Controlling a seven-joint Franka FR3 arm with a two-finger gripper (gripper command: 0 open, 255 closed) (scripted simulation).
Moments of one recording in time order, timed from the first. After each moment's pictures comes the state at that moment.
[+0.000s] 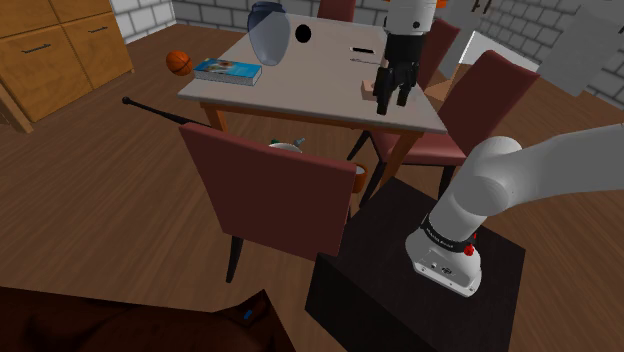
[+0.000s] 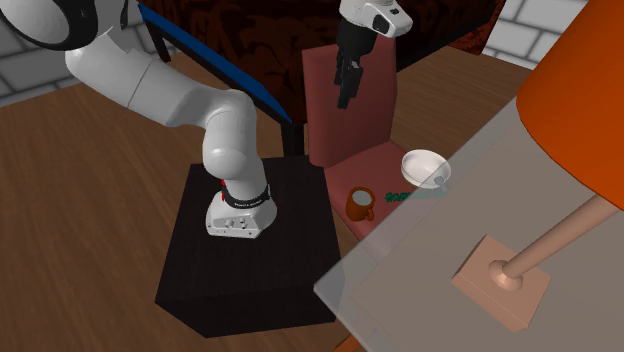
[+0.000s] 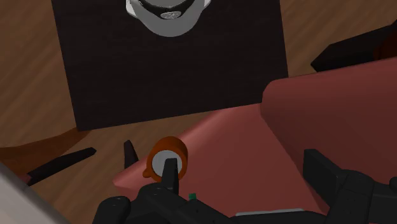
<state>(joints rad) -0.01 -0.83 0.04 -2.45 0.08 1.46 0.11</state>
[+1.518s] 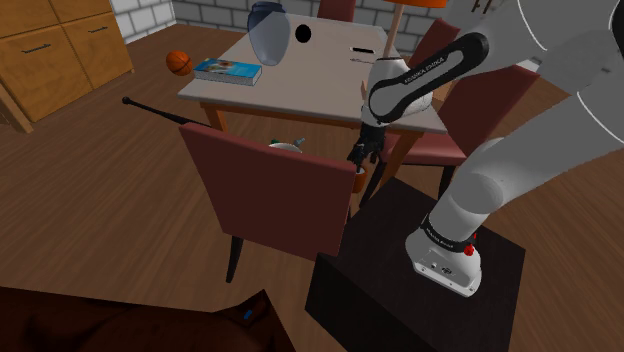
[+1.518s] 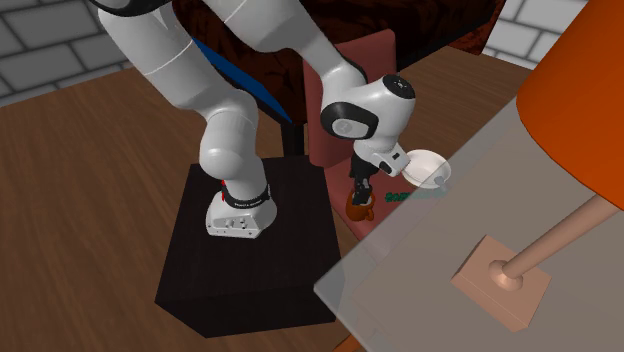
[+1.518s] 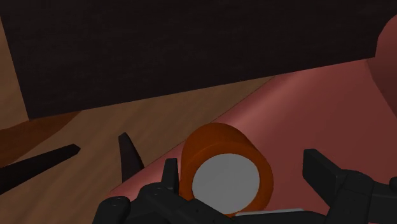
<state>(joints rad) -0.09 -0.41 -0.11 -2.88 0.02 2.34 -0.09</state>
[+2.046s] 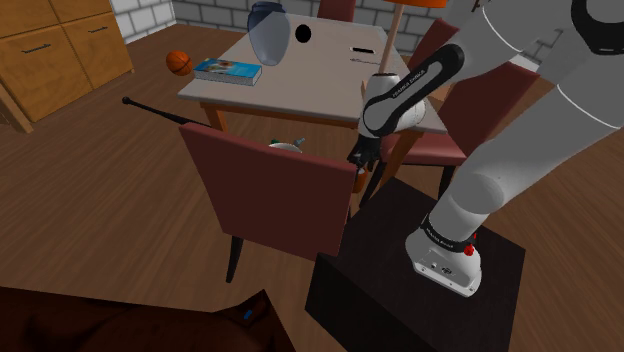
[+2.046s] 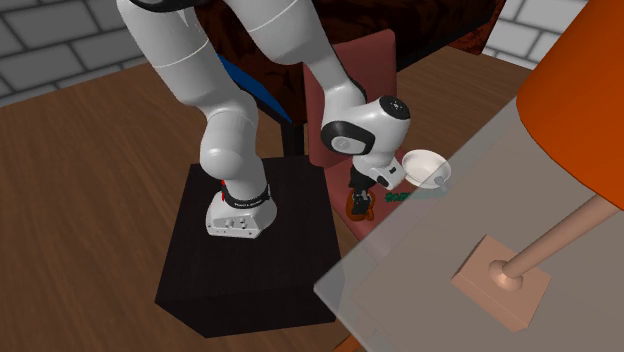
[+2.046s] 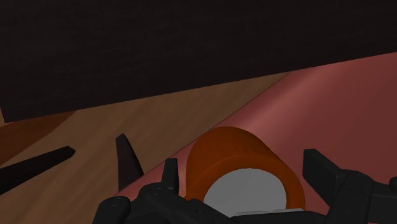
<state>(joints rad) -0.08 -0.27 -0.13 -2.90 0.04 2.51 -0.12</state>
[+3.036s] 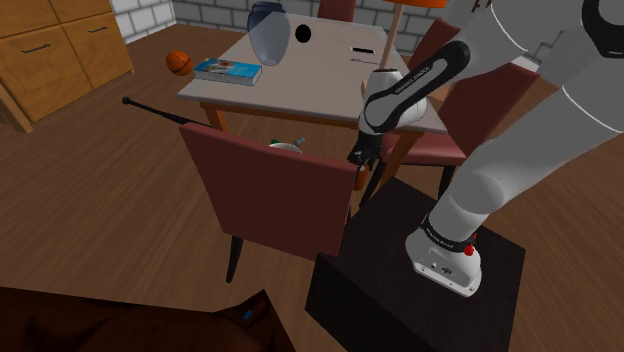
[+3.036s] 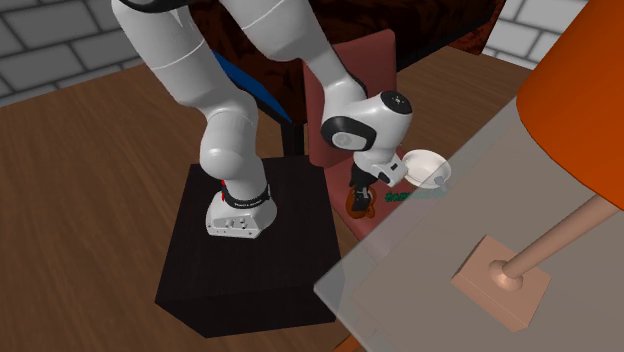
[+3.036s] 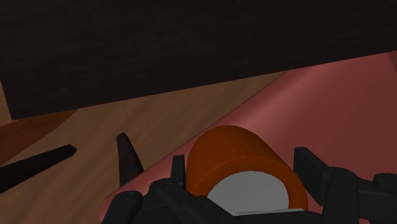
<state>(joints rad) -0.08 -0.31 -0.12 -2.89 0.04 2.46 -0.11</state>
